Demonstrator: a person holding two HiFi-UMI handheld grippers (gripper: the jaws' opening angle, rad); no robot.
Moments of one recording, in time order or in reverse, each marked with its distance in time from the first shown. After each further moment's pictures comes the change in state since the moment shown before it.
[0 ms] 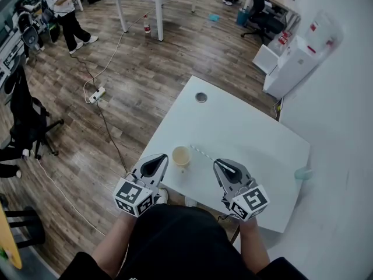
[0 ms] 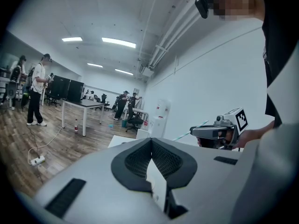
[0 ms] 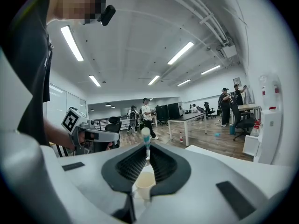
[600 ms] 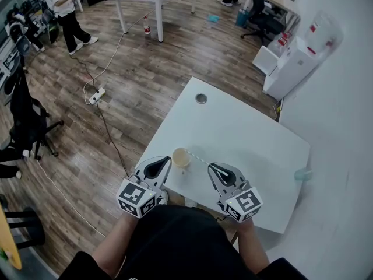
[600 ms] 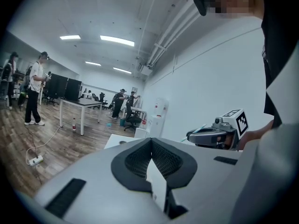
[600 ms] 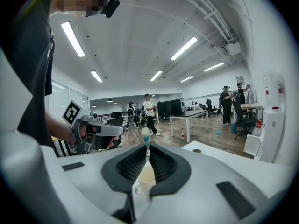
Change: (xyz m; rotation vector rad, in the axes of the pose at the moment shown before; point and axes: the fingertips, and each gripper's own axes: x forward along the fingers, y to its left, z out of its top) left arm 0.007 -0.007 -0.004 0.004 0.018 -0.023; right arm 0.010 0.010 -0.017 -0.022 0.055 0.015
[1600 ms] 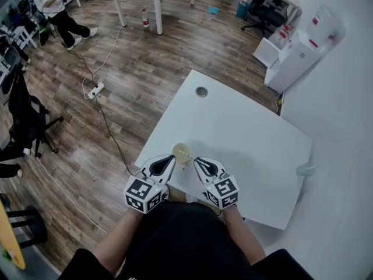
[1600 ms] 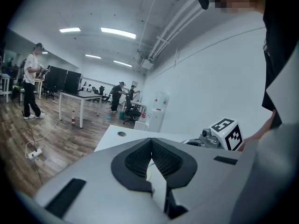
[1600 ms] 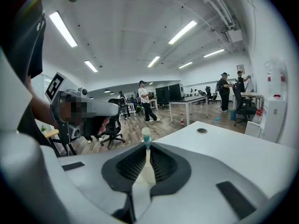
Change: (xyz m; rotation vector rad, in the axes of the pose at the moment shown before) left arm 0.019 0.001 -0.037 -0.030 0.074 -0.009; right arm 0.064 0.005 -0.085 0.043 0.161 -0.007
